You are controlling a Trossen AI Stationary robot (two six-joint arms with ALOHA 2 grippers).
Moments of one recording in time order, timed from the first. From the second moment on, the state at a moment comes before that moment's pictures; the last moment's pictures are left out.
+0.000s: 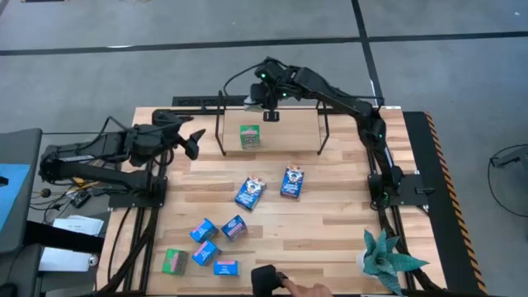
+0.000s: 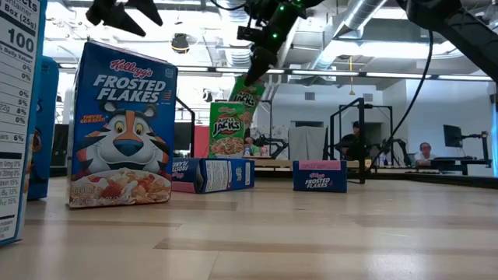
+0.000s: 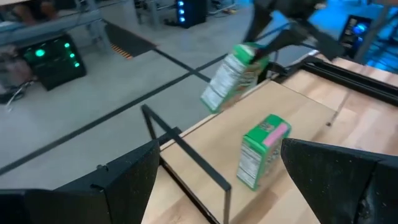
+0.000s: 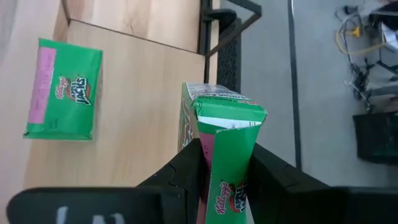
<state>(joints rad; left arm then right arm) 0.07 0.76 0.95 -0.57 -0.78 -0.25 -0.47 2.15 2.32 -1.01 0.10 -0.67</state>
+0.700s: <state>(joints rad) 0.26 0.76 0.95 -0.56 -0.66 -0.30 -0.49 2.22 2.32 -1.02 0.04 -0.68</state>
